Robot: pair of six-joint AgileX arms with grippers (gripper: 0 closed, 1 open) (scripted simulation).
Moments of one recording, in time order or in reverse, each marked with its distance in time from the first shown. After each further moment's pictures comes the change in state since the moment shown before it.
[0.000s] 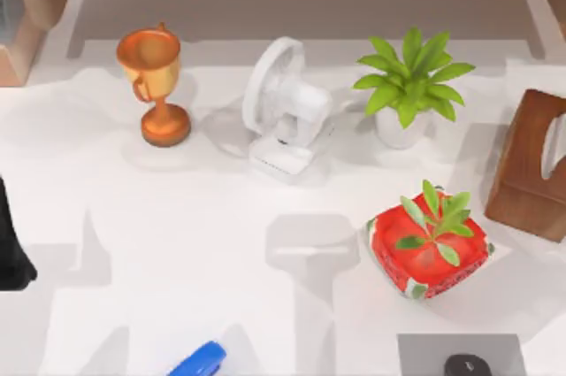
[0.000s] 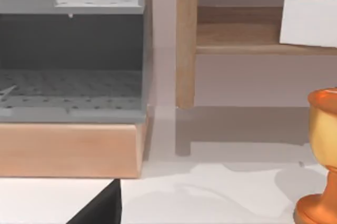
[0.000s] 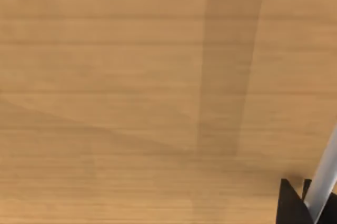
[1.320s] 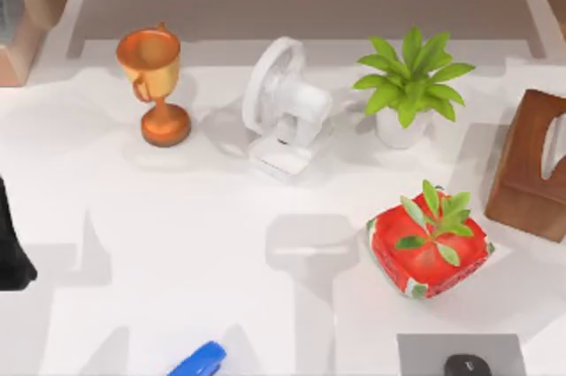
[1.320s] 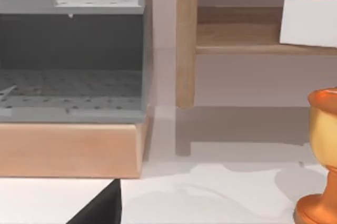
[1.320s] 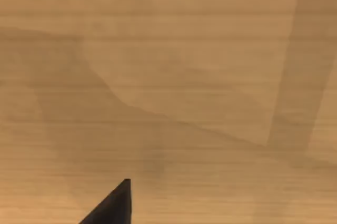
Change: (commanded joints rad) left arm 0.000 0.000 0.000 0.000 0.000 0.000; right arm -0.012 0.013 -0.027 -0.008 0.001 0.007
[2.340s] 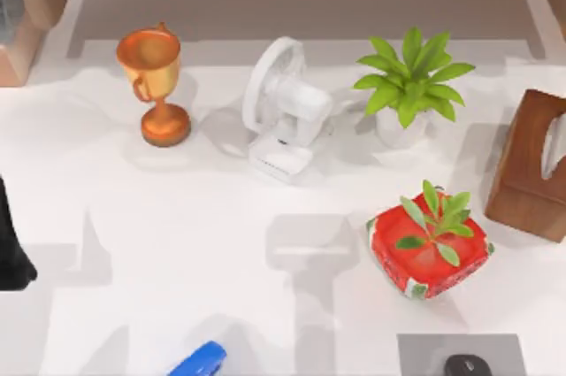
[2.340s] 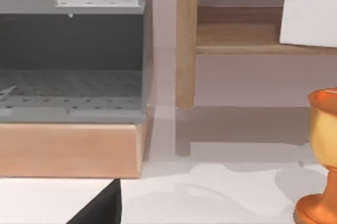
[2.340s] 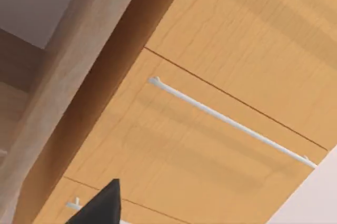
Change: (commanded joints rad) left arm 0.000 0.000 0.000 0.000 0.000 0.000; right arm 0.221 -1.427 -0.628 -0.710 0.055 0.979
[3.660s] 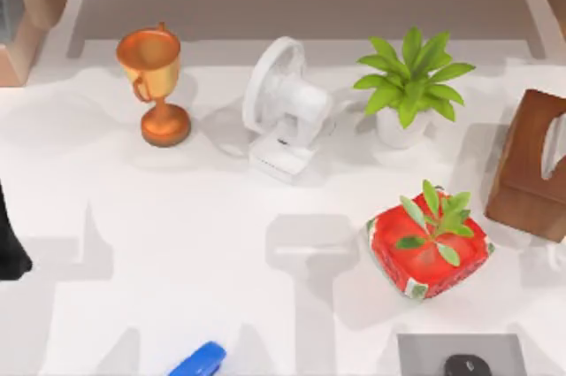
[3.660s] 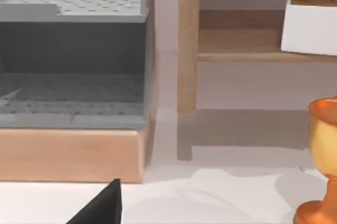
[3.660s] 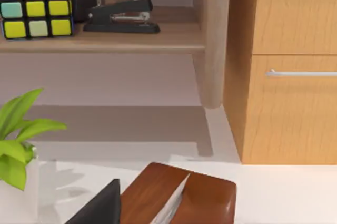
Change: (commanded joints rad) left arm -0.018 0.061 0.061 -0.010 -0.023 0.000; right arm 0.110 -0.933 -0.546 -0.416 -0.086 0.564
